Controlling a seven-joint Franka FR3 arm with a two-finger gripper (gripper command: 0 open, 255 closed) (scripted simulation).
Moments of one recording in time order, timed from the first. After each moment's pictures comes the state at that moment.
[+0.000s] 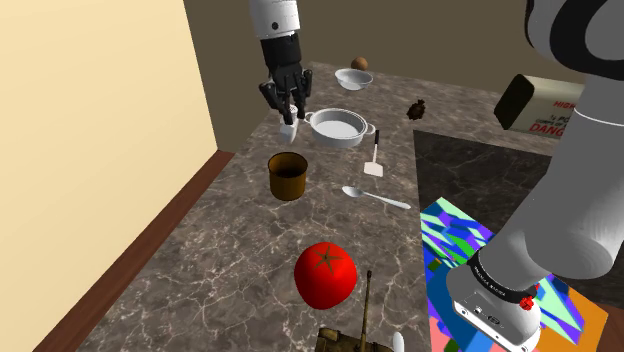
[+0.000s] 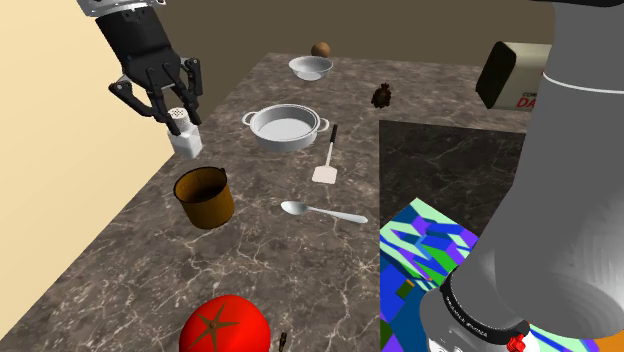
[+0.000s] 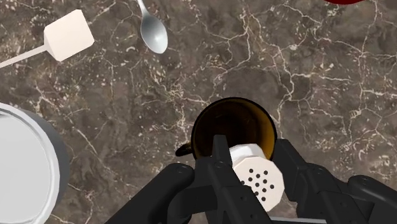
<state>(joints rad) 0.21 0.27 0.29 -1.46 0.01 1.43 0.31</state>
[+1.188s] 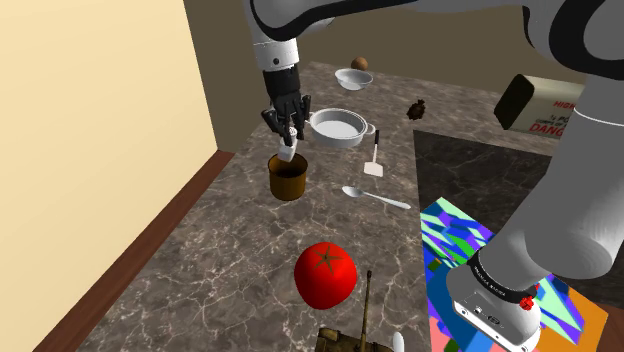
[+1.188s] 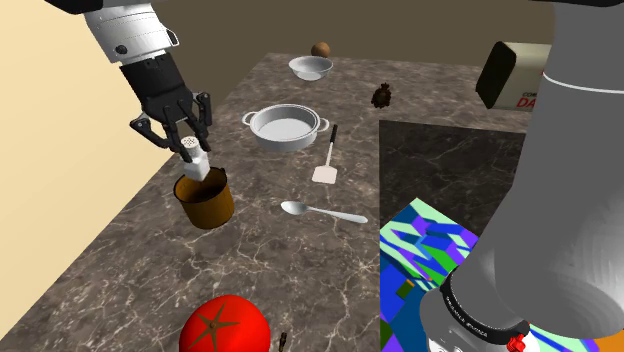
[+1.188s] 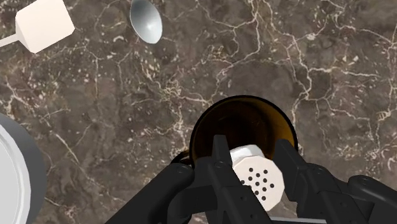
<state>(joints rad) 0.21 0.27 0.29 -1.61 0.00 1.58 0.30</state>
